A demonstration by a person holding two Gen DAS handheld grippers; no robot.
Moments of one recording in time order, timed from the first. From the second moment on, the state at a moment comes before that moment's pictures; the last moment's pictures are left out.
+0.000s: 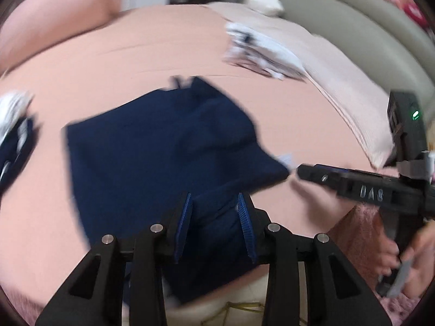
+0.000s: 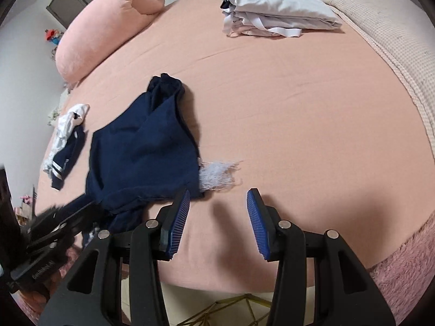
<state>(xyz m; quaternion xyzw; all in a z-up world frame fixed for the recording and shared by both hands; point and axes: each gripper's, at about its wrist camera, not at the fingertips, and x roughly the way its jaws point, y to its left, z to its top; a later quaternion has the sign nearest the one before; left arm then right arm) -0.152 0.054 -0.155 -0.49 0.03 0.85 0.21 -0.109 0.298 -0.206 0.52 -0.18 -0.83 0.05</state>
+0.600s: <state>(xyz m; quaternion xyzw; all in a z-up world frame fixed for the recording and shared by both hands) -0.185 0.125 -0.189 -0.49 0.11 0.83 0.24 -0.099 0.330 -0.213 0.54 -0.19 -0.82 0.01</state>
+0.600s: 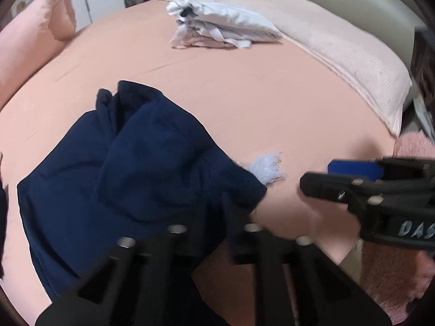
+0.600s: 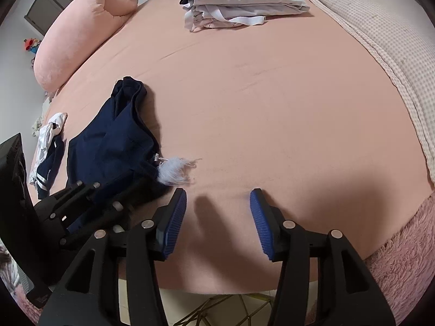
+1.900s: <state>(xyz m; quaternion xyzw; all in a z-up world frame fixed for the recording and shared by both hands) -0.267 -0.141 -0.203 -0.53 -0.13 0.83 0.09 -0.277 0.140 -0.204 0.52 0.08 -0.82 0.21</state>
